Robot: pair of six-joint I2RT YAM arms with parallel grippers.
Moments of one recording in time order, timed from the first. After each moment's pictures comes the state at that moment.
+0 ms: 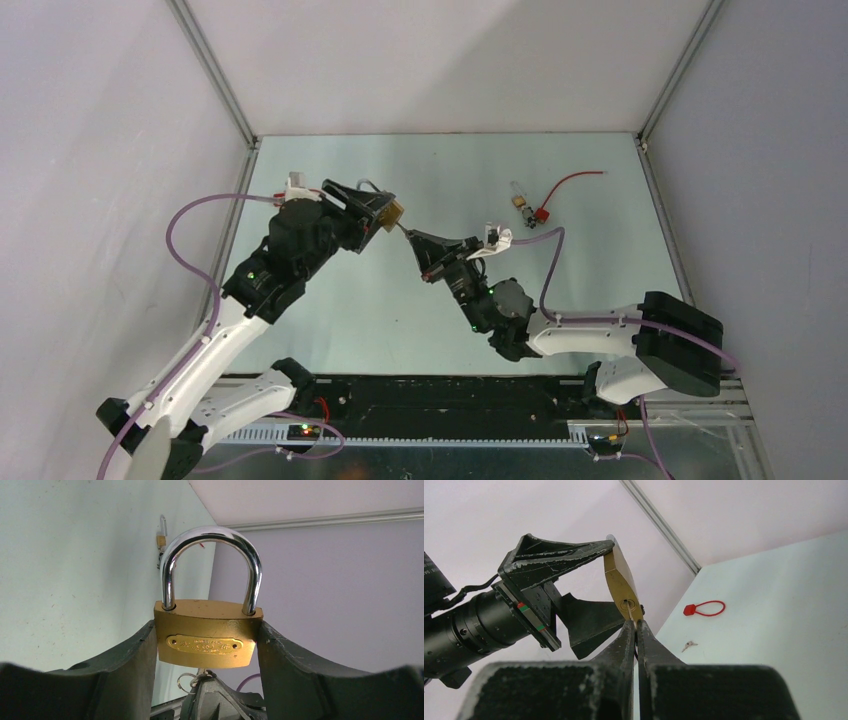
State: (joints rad) left arm -0.62 0.89 1.02 -0.42 -0.16 -1.34; right arm 1.22 1.41 0.66 1.18 0.63 0.50
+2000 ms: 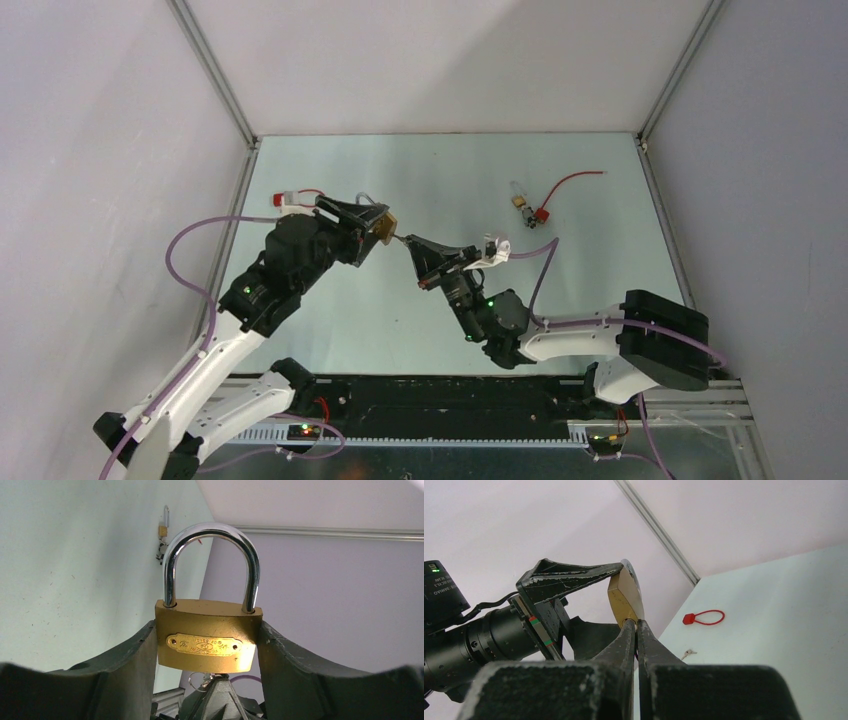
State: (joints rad) left arm -0.61 0.80 0.92 -0.43 -0.16 -1.47; right arm 1.27 1.47 0.65 1.34 0.68 0.41
